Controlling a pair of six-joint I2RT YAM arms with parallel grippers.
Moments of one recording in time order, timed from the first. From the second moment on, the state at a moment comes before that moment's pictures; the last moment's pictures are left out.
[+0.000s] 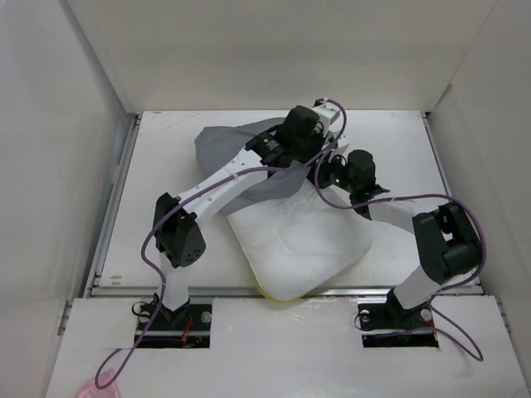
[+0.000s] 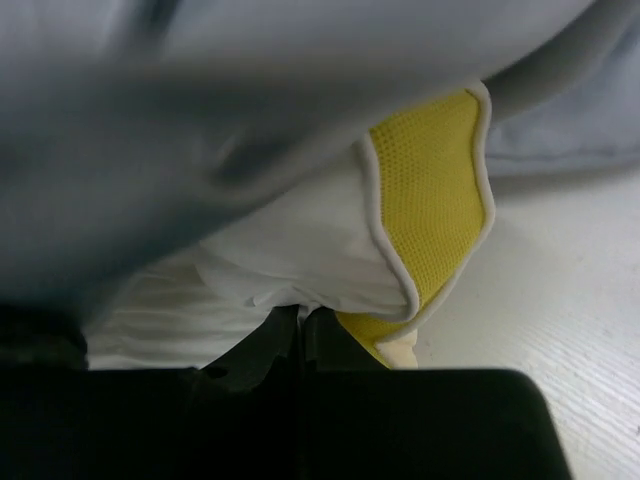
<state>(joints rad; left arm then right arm) -0.83 1.93 1.94 -0.58 -0.01 -0.14 0.37 1.61 0.83 0.55 -0.39 0.29</state>
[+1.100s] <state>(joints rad) -0.83 2.14 2.13 -0.77 -0.65 -0.26 0.32 1.38 0.65 0.52 -0.44 0.33</state>
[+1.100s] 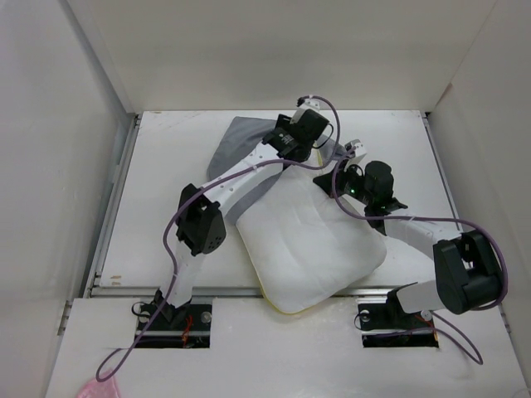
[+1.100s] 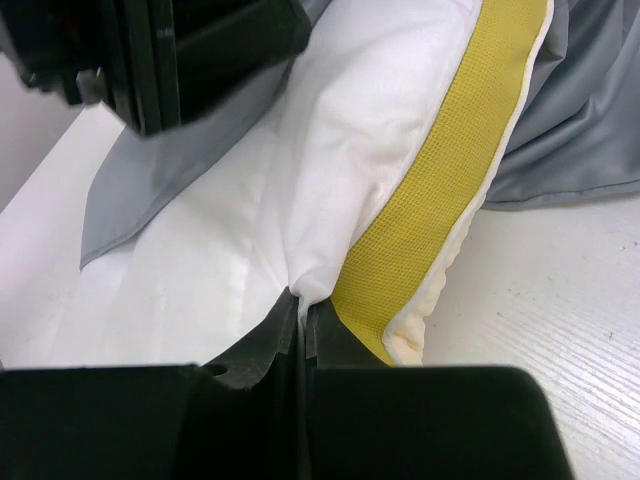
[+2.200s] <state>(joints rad) -0.89 2.01 2.12 -0.70 -0.45 -0.13 0.32 1.50 0.74 0.69 -0.42 0.43</state>
